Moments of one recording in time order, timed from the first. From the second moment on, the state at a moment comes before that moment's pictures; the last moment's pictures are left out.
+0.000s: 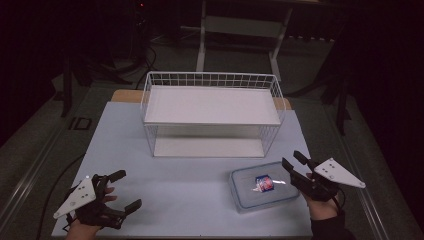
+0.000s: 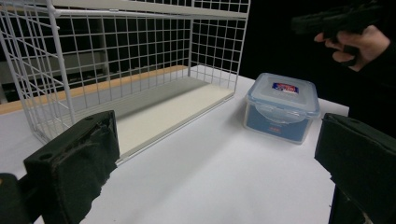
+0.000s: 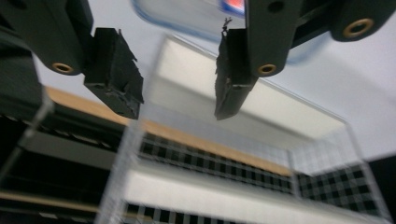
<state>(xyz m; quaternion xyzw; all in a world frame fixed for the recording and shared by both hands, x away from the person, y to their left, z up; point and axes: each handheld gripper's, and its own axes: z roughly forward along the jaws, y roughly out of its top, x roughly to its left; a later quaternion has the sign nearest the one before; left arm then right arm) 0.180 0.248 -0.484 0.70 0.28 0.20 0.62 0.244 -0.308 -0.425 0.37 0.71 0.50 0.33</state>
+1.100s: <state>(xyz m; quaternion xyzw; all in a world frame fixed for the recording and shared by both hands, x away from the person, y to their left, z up) 0.180 0.245 -0.485 0.71 0.28 0.20 0.62 0.244 -0.369 -0.535 0.46 0.77 0.37 0.25</state>
